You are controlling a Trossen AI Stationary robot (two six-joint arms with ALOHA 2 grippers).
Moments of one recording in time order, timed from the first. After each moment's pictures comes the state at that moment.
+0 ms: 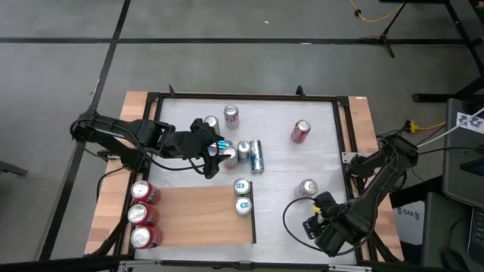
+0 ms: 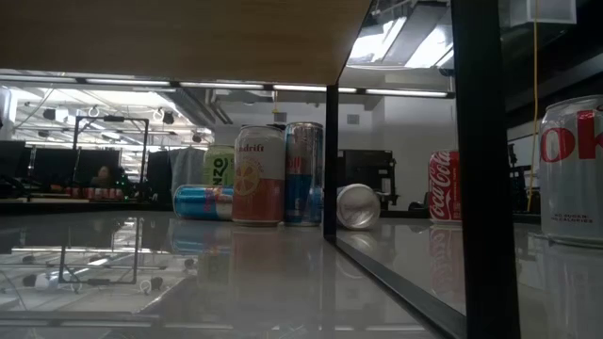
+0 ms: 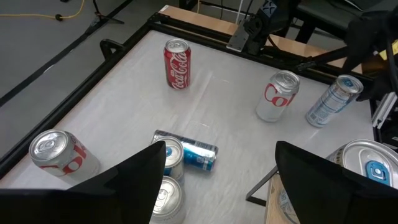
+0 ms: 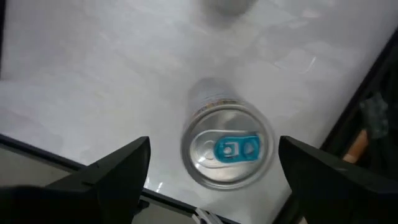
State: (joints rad) left arm -0.24 1.37 1.49 -0.78 -0.49 -0.46; right arm 0.88 1.65 1.45 -1.36 0.04 2.03
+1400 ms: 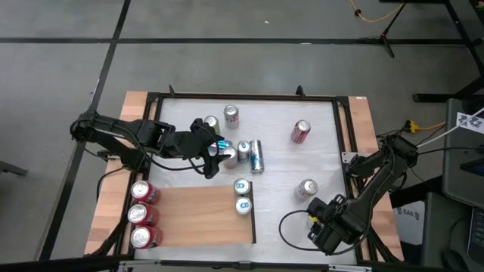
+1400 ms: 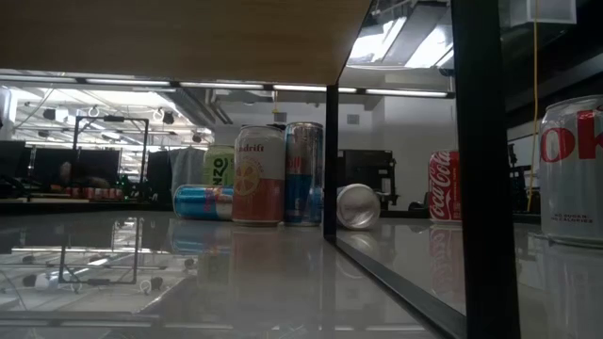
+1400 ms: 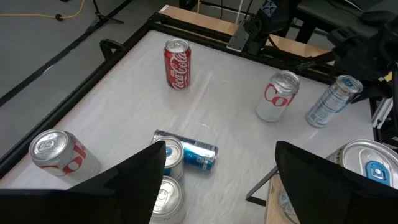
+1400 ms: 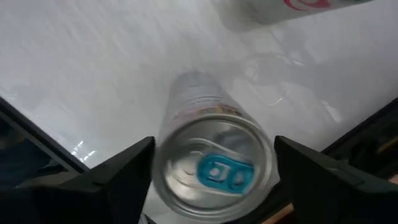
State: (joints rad) left arm -0.24 1.37 1.49 -0.78 -0.49 -0.46; right arm 0.88 1.65 1.34 -1.27 0.01 1.57
